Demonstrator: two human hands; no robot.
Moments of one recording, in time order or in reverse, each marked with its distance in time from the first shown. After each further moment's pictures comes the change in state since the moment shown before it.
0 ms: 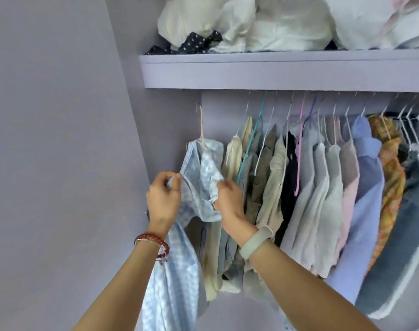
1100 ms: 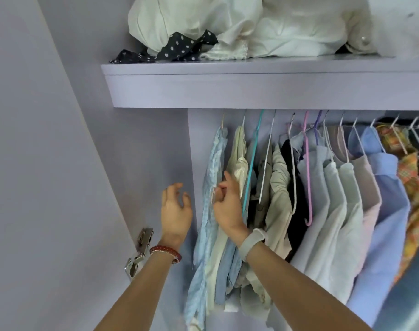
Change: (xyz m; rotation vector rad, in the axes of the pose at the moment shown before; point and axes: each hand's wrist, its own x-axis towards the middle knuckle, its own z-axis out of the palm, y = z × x) left_hand 0.072 -0.046 0.093 0.085 -0.161 0.026; right_hand 0.108 0.013 0.014 -0.325 0.055 -0.404
